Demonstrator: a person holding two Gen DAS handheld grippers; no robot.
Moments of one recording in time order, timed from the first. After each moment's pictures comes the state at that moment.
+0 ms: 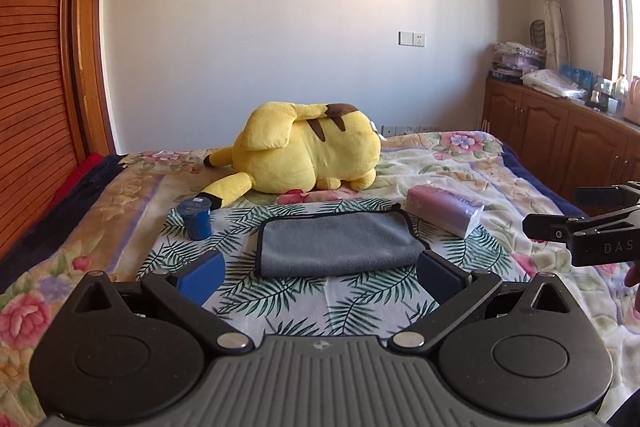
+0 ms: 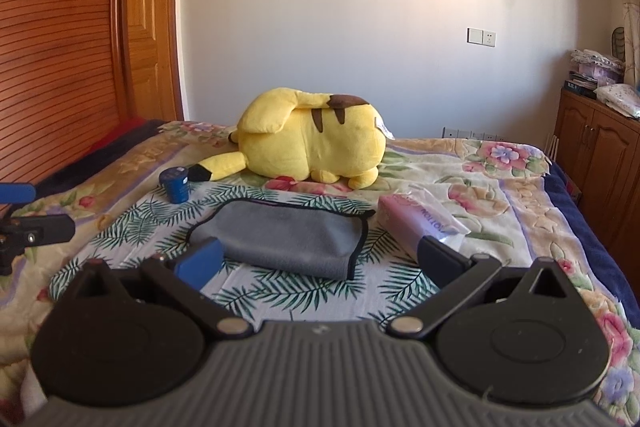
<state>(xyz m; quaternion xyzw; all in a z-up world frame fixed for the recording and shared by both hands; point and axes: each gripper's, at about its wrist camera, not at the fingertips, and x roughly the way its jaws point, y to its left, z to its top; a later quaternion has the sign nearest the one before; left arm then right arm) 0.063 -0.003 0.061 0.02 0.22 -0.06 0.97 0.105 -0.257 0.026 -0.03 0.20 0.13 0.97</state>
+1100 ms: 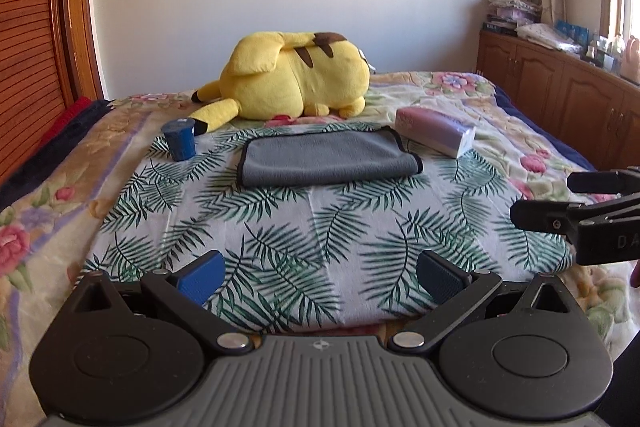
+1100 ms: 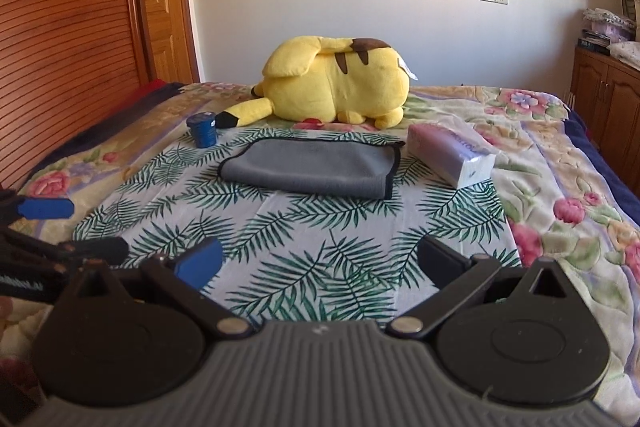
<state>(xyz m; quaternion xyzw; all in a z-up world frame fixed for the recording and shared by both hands) 0.037 -0.014 -0.021 0.03 0.29 -0.07 0.96 0.065 -0.242 -0.034 -0.01 0.25 0.15 0.96</state>
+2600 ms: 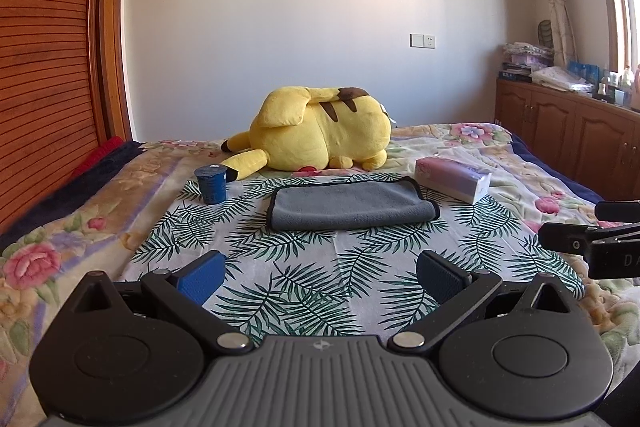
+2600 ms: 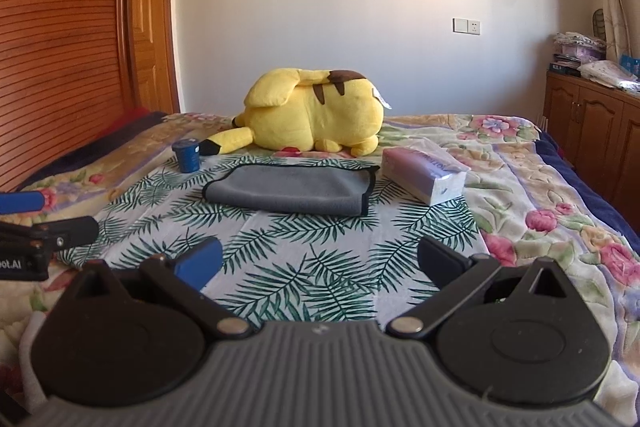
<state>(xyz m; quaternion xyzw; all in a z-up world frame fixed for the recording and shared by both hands) 0.003 -0.005 -0.014 0.03 0.20 -0.03 0.98 0.038 -0.253 -0.041 0.00 0.19 0.11 0.98</state>
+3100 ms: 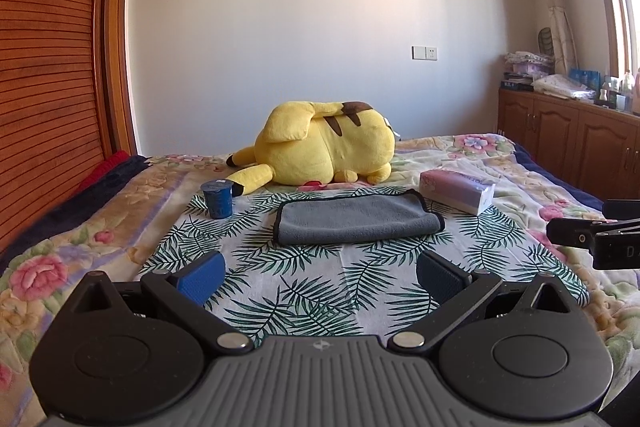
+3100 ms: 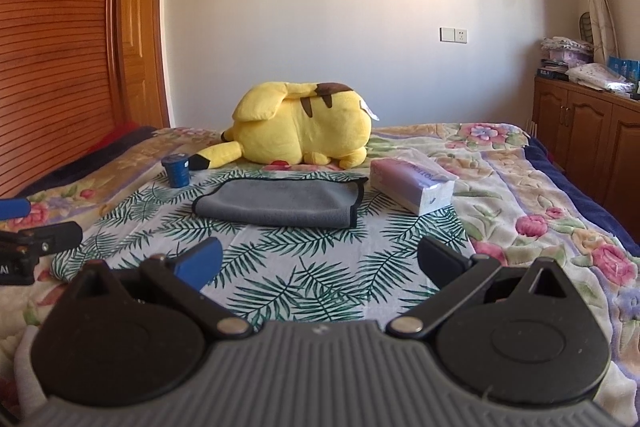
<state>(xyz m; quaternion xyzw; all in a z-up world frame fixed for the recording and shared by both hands) -0.004 -0.004 -0.010 0.03 0.17 -0.02 0.98 0.035 -0.257 -0.039 0.01 0.17 0.10 0.98</state>
